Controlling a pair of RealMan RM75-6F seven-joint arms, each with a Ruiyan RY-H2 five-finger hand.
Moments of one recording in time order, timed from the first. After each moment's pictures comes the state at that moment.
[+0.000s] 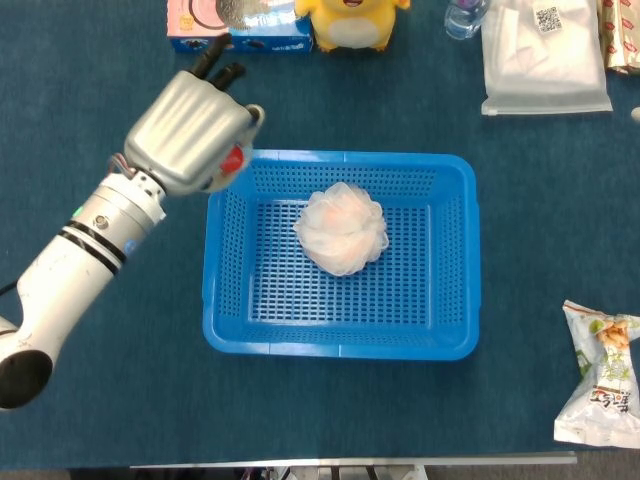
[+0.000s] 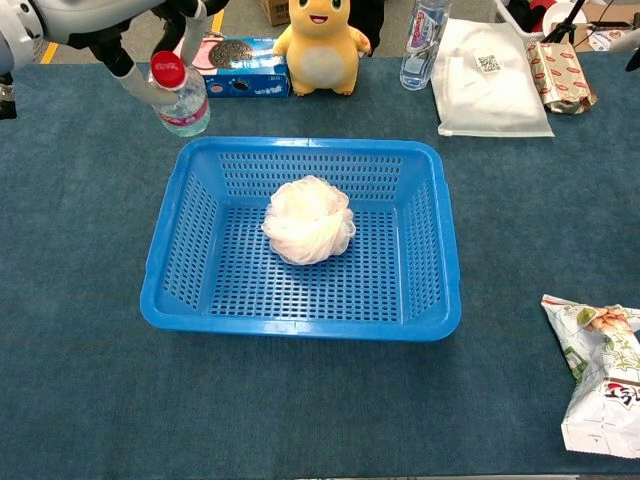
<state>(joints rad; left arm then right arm) -0.93 -0.97 -0.15 -2.05 0.98 0.97 0.62 0.41 -0.87 0.04 -1.67 -1.55 1.12 -0.05</state>
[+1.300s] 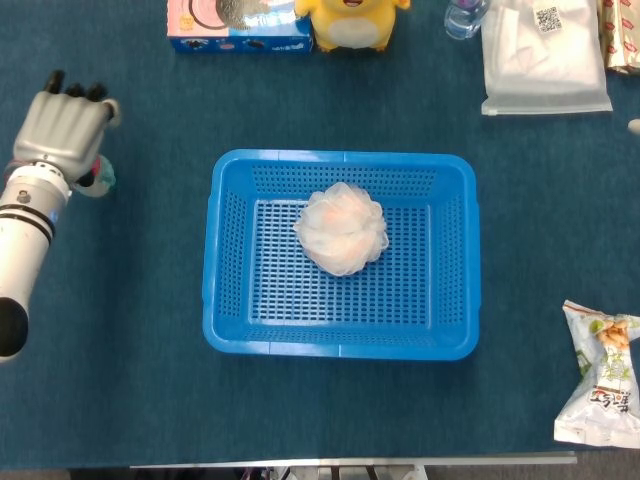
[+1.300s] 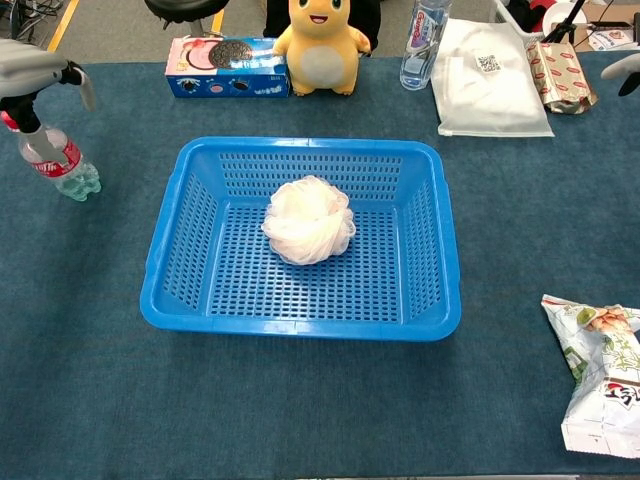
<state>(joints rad) -0.93 -1.04 0.00 -1.80 0.52 0.88 0.67 0.41 -0.91 0.03 -1.64 -1.52 1.07 -0.06</state>
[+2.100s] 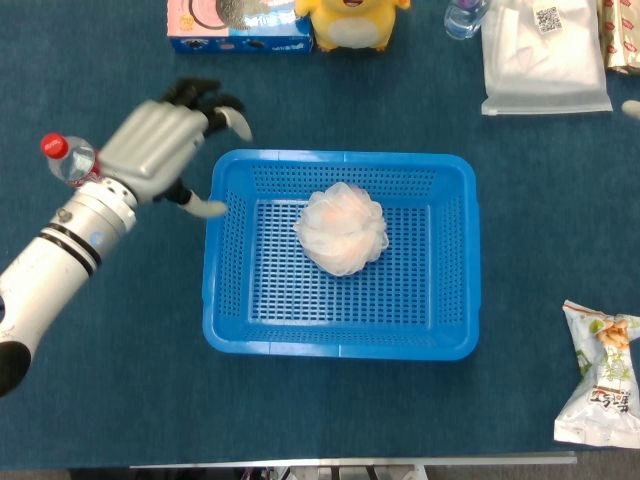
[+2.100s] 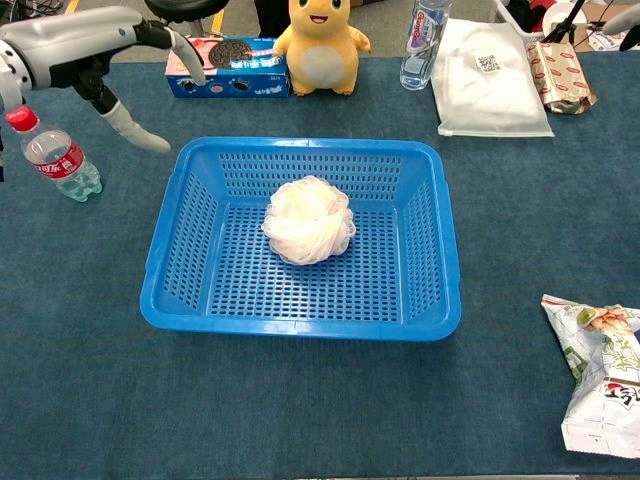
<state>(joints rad) -0.81 -1.00 -0.17 -1.94 1.06 0.78 0.04 0.41 -0.86 0.07 -1.72 -1.57 1.16 -0.09</state>
